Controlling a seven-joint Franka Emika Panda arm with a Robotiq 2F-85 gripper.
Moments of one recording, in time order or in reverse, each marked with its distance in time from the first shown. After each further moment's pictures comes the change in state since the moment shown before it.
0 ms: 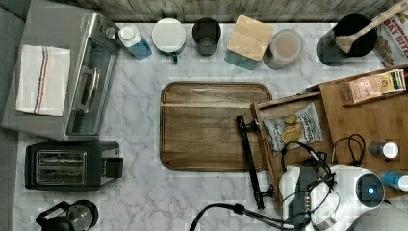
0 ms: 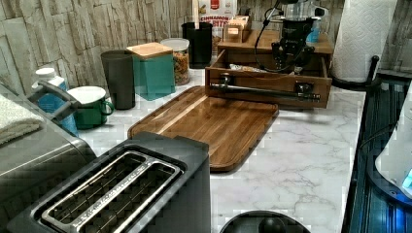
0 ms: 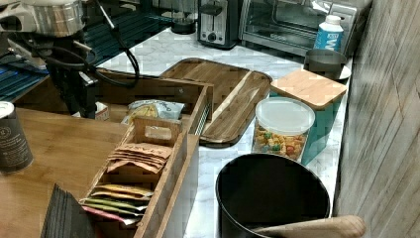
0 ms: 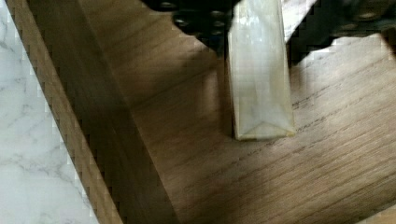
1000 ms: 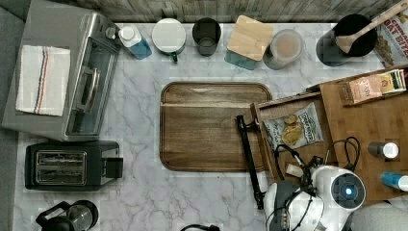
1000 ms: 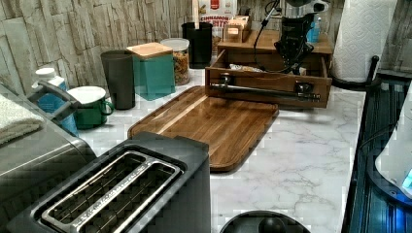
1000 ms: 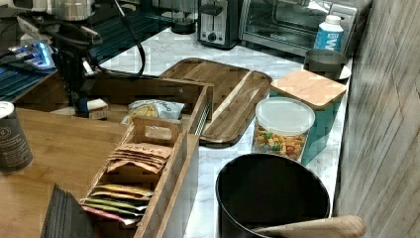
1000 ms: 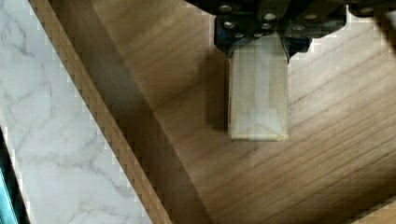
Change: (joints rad) arm 0.039 -0.108 0.000 -0.088 -0.291 0.049 0.337
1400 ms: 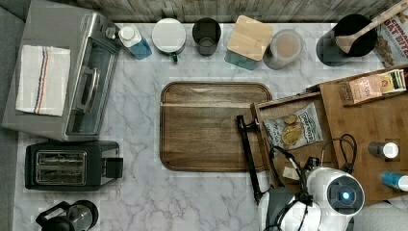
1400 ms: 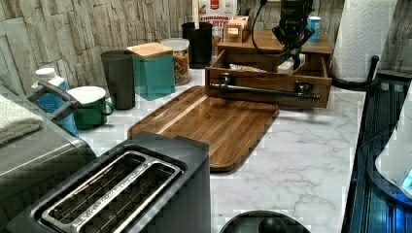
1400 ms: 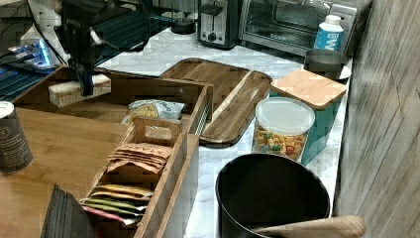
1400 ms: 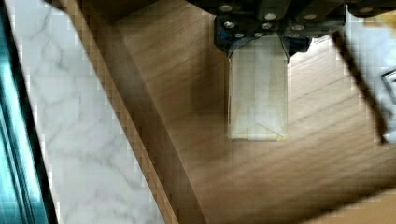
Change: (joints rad) arm 0.038 -0.166 0.020 -0.004 -0.090 -0.160 0.000
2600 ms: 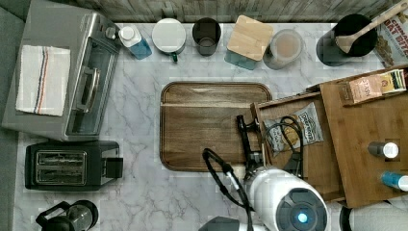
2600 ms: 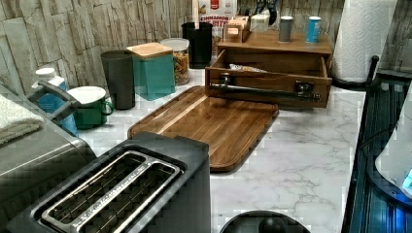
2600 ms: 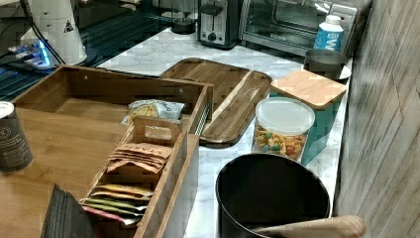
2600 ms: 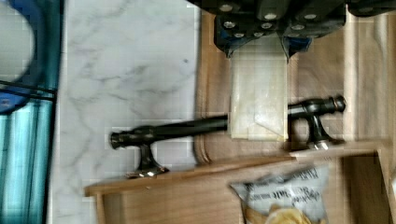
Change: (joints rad) arm 0.283 -0.348 0.145 0.162 0.233 -0.530 0.000
